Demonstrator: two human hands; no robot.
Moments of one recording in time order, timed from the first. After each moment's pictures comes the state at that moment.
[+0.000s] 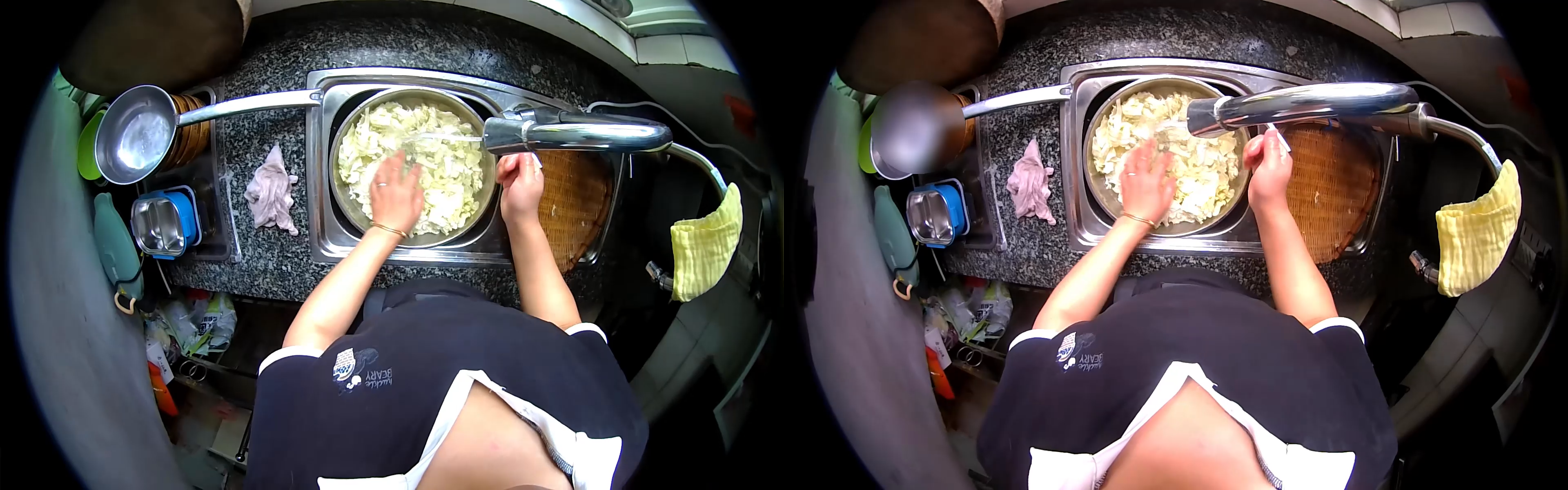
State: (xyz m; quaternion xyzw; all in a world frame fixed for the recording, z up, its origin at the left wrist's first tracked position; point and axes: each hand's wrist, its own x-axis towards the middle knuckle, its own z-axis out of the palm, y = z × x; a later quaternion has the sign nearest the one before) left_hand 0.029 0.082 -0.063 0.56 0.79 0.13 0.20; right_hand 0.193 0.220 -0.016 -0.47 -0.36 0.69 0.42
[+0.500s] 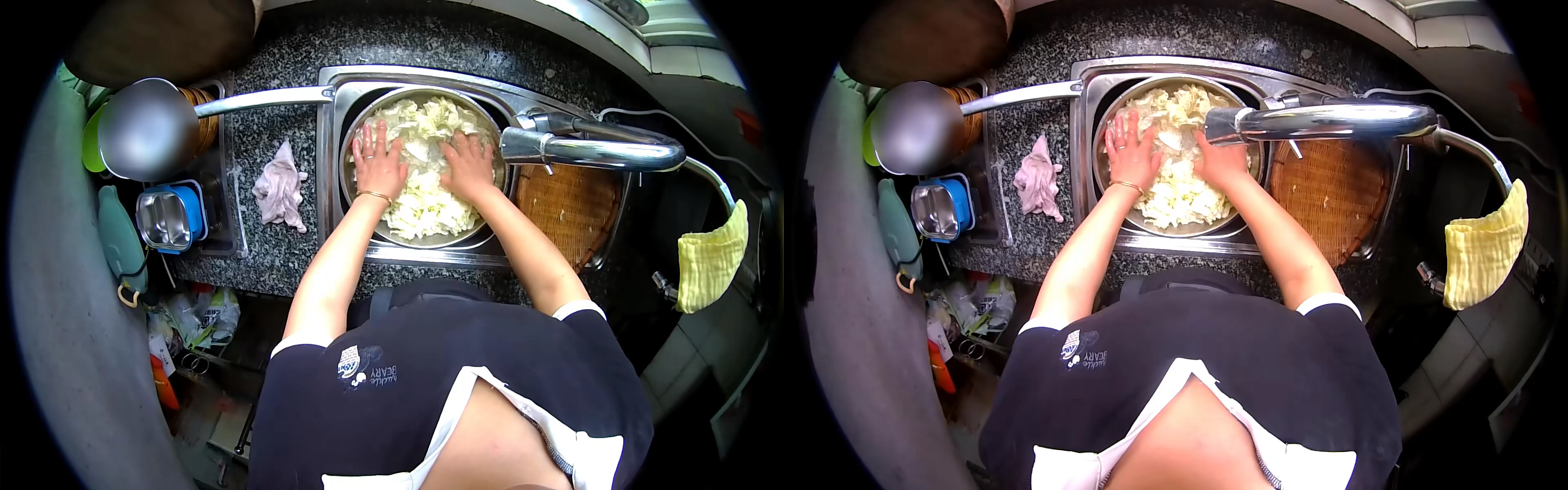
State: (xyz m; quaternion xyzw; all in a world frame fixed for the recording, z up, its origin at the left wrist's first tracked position) left_hand -0.024 0.101 -0.102 0.56 0.81 0.10 0.13; right_hand 0.135 0.209 -0.079 -0.38 -0.87 0.24 -0.20
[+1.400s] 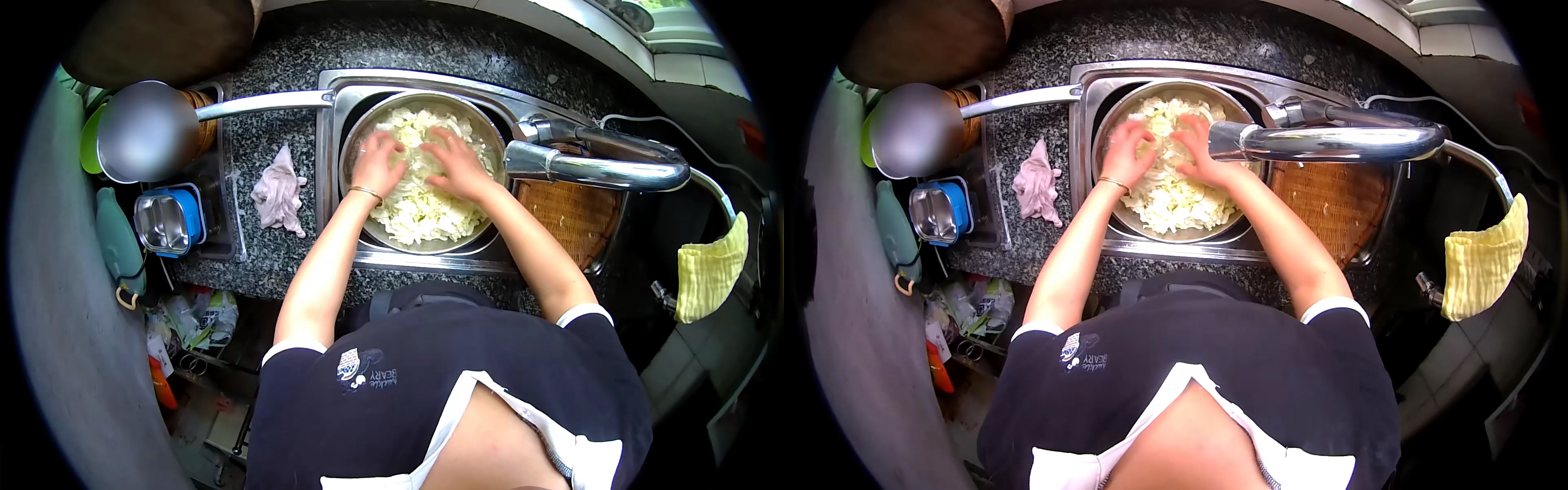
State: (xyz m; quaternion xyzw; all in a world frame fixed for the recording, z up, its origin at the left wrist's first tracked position) left_hand -0.053 0.110 -0.098 0.51 0.76 0.27 0.30; right_hand 0.124 0.226 -0.076 -0.24 -0.91 0.34 -0.04
